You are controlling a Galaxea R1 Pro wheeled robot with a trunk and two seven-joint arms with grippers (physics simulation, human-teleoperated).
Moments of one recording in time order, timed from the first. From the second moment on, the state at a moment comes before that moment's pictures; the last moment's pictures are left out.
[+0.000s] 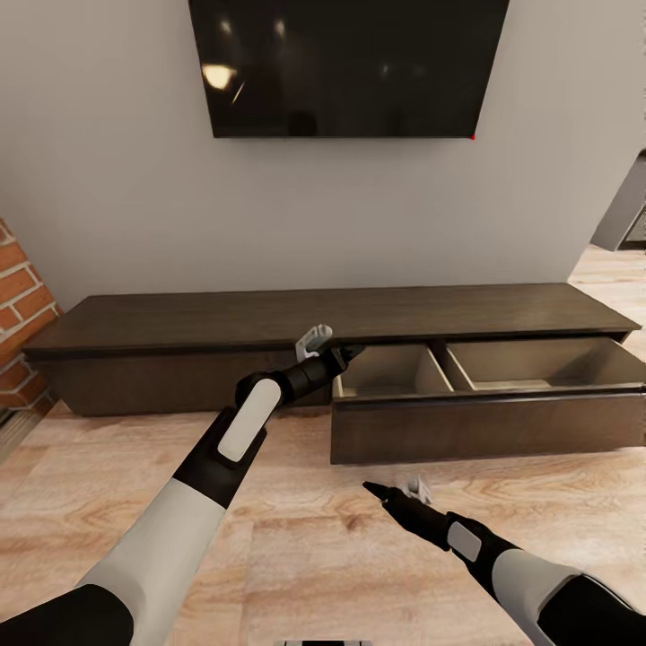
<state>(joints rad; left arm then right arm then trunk) -0.86 -0.16 -0.37 -1.12 1.06 0.53 0.15 -0.80 -0.05 0.59 -0.03 -1.17 0.23 0.76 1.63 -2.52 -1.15</state>
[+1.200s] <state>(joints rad) -0.86 -0.15 -0.36 -1.11 0.97 0.53 0.16 -0.80 -0.06 0.75 -0.03 -1.12 0.22 0.60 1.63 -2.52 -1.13</state>
